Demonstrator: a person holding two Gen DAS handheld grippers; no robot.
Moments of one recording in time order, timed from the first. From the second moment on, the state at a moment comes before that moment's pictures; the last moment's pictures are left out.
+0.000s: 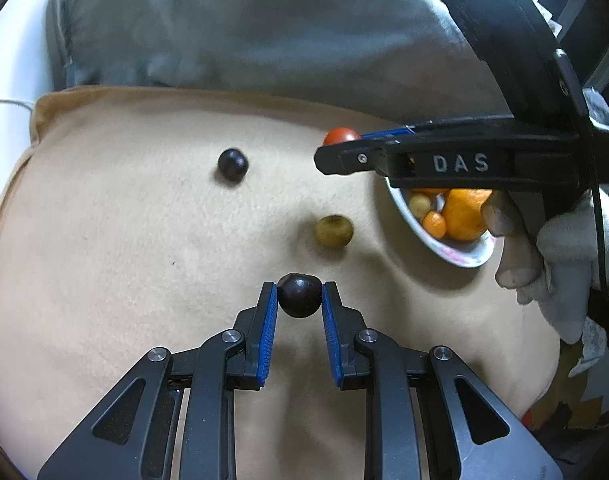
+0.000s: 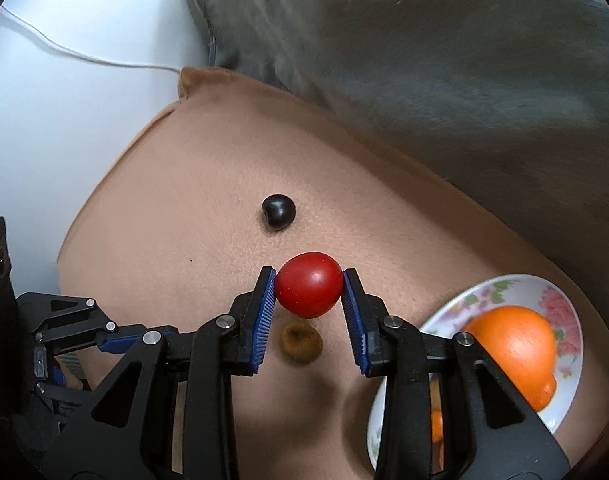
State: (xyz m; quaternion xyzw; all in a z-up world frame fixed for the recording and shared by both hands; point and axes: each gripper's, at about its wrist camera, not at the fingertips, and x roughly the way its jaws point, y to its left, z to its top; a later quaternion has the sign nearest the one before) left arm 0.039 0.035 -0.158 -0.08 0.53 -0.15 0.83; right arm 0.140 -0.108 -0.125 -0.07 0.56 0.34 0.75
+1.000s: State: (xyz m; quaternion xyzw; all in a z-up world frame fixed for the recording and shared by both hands) left arm 0.058 -0.033 -0.126 -0.04 0.50 -0.23 0.83; right arm 0.121 -0.243 -0.079 -0.01 0.54 0.24 0.80
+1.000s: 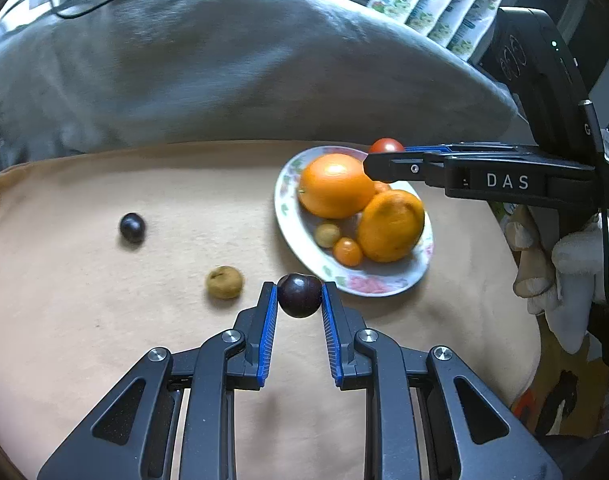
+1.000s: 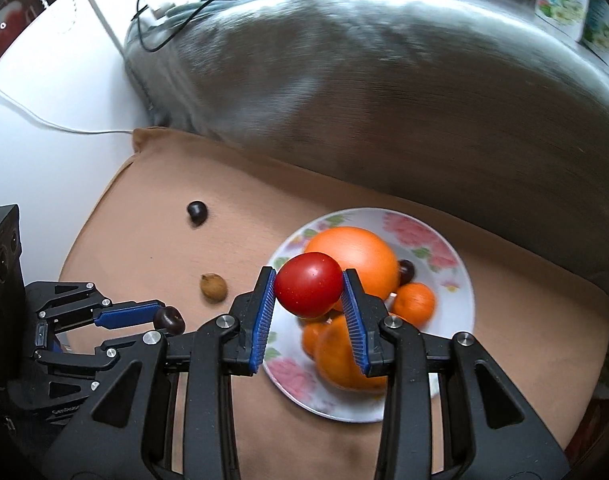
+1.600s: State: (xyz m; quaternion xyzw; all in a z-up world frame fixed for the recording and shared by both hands) left arm 0.066 -0.069 -0.131 -0.02 0.50 -0.25 0.83; right arm 0.136 -0.286 -0.091 0.00 0.55 0.20 0.81
